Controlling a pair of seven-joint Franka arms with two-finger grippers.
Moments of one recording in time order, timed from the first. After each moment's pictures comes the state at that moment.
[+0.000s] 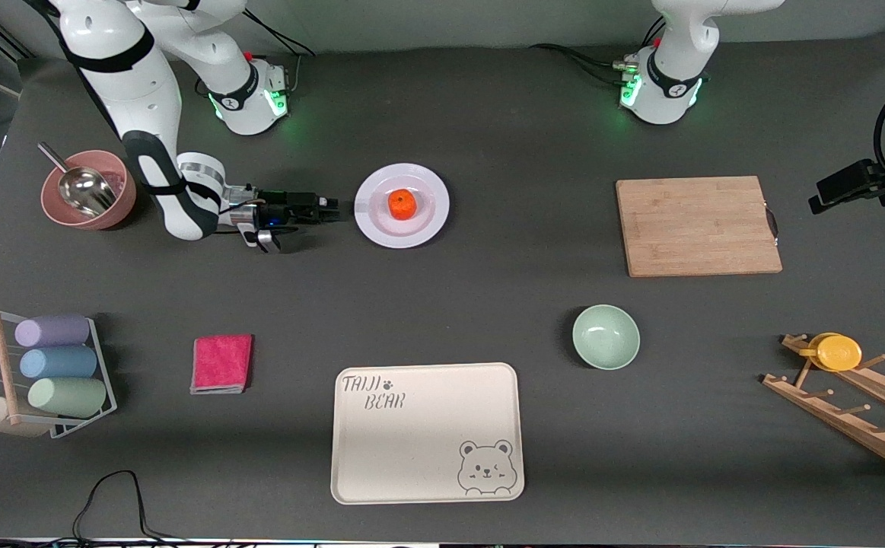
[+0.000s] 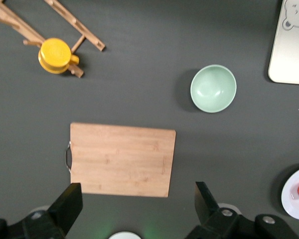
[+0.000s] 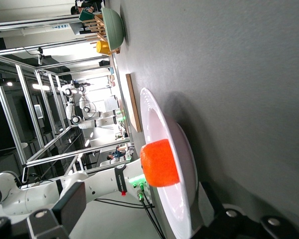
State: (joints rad) left arm -0.03 0.04 0.05 -1.49 -0.06 1.48 -0.10; right arm 0.41 0.46 -0.30 -2.60 1.68 1.68 -1.27
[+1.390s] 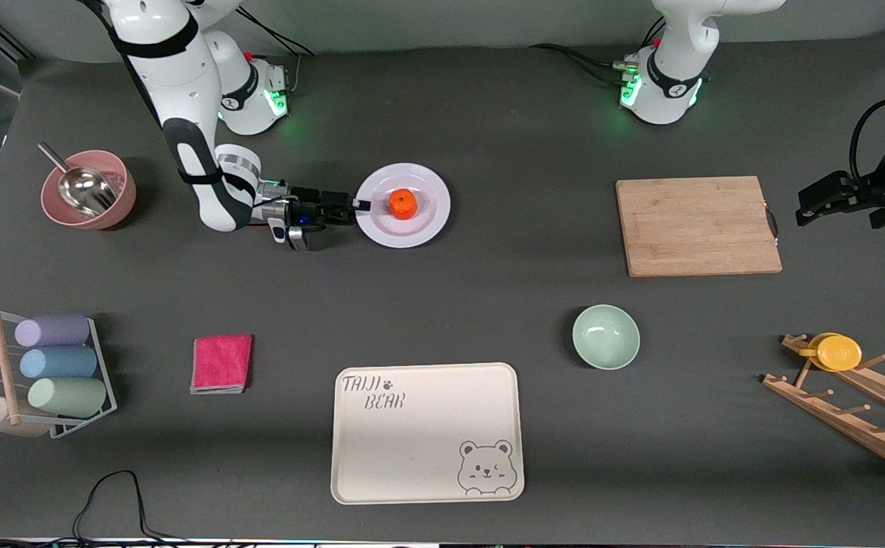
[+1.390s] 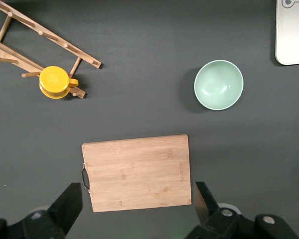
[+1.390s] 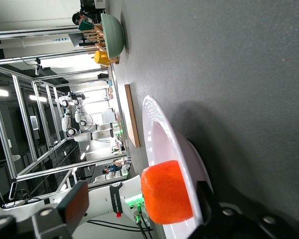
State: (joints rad) left arm -0.06 0.04 0.04 -1.52 -0.01 1.52 0.04; right arm 0.60 0.46 -0.30 -2.61 1.94 1.73 -1.28
